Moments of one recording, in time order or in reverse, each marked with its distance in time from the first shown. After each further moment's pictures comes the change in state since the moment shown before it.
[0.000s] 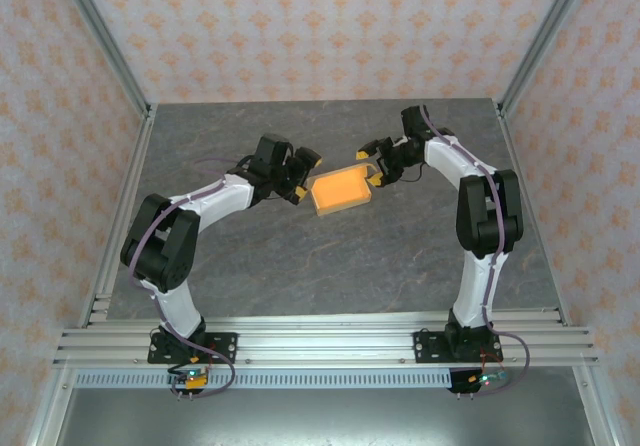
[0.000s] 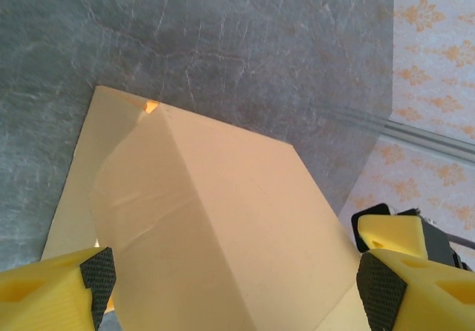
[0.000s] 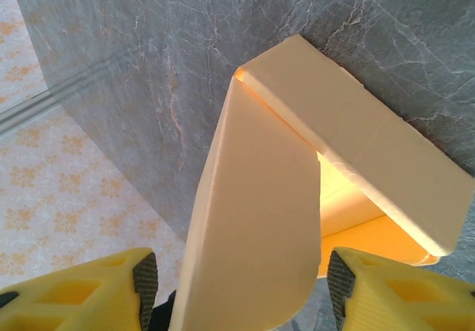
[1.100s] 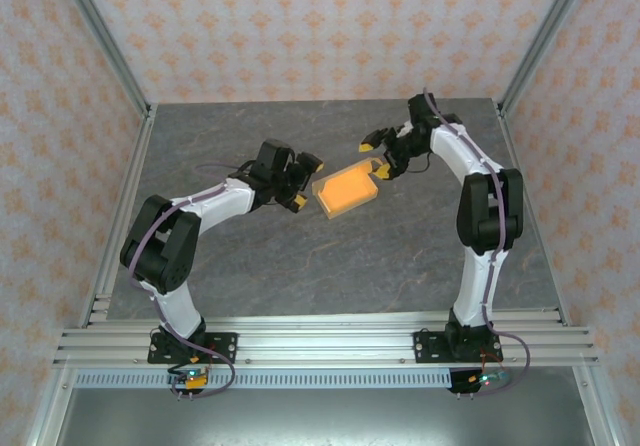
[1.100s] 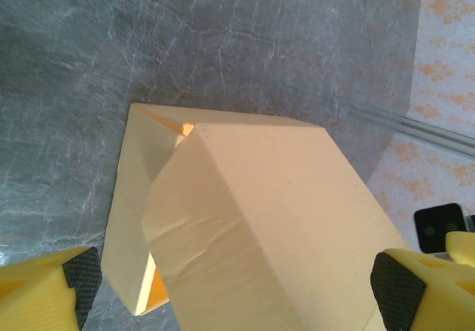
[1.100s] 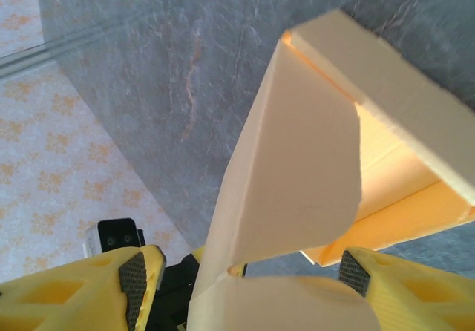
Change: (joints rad) left arm -0.016 -0.010 -0.041 -0.003 0.002 -0.026; right arm -0.050 0.035 0.172 -0.222 -0.041 -0.241
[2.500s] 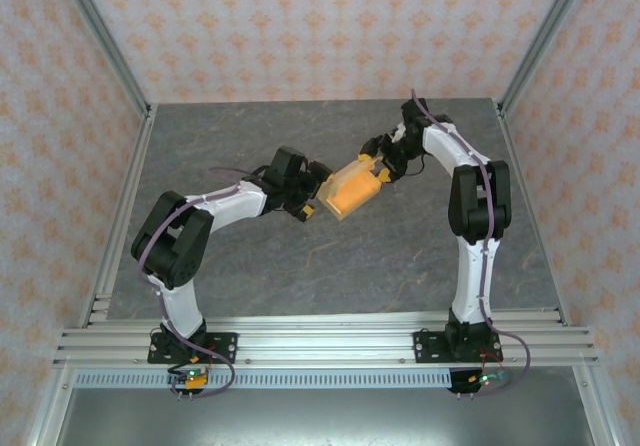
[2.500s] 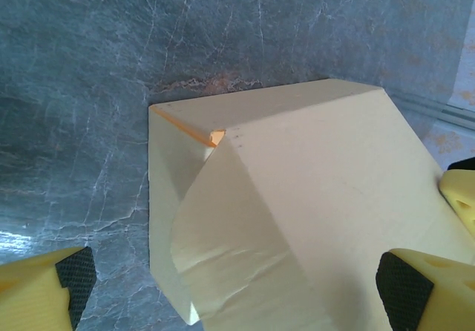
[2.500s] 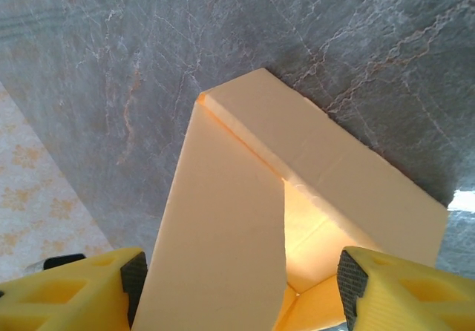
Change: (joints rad) left arm -0.060 0.060 0.016 -0.012 -0.030 -0.009; right arm 0.017 0.122 0.057 -0.015 0.084 -0.187
